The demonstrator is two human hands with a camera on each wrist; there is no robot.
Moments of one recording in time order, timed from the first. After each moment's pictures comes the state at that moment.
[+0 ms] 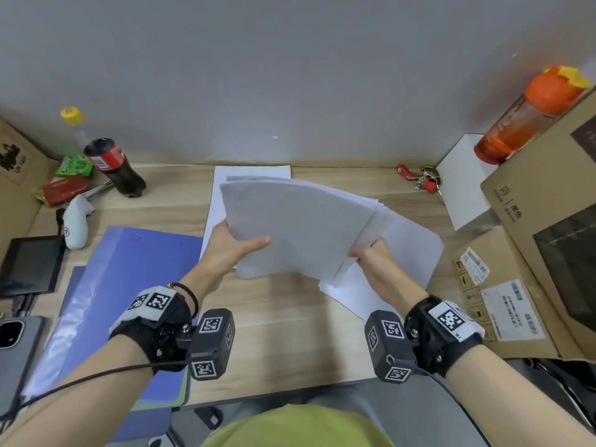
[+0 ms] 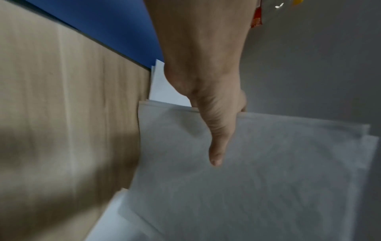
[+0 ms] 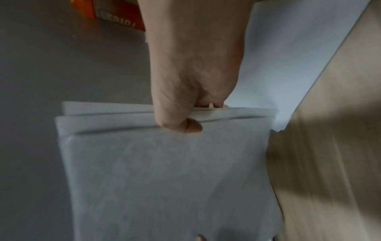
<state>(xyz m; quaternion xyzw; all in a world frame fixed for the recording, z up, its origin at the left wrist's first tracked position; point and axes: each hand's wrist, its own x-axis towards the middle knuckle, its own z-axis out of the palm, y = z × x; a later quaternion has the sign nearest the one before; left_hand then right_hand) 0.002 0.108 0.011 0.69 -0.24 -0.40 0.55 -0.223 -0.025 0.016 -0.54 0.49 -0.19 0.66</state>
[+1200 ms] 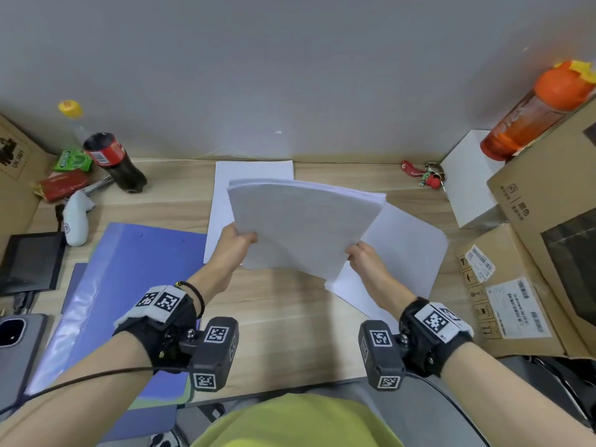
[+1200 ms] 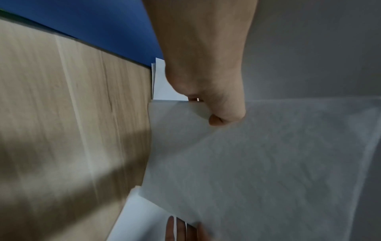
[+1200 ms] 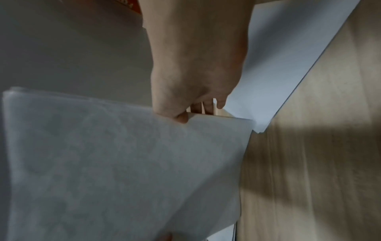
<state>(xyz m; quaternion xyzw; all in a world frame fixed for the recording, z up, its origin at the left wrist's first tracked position) 0.000 0.103 0.005 0.72 -0.19 -0.44 0.50 -0.209 -0.011 -0.002 -0.54 0.53 -0.13 0.64</state>
